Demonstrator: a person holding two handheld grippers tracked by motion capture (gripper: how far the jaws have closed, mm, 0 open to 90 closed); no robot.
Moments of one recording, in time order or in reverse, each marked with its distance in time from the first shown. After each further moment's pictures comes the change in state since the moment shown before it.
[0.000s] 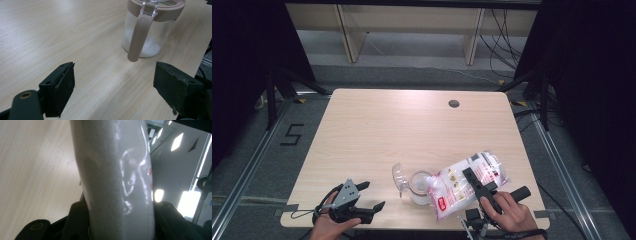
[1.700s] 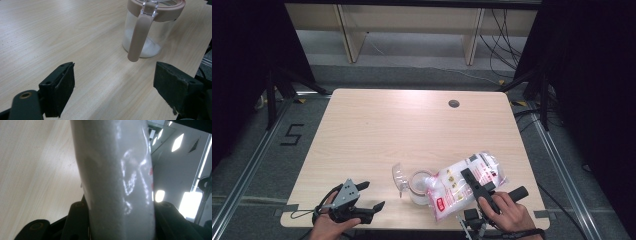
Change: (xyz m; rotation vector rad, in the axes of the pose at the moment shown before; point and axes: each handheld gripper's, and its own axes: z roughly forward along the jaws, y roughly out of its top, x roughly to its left) left arm 0.001 0.000 -0.001 0.002 0.000 0.004; right arm 0.003 0.002 0.003 -0.008 0.005 0.009
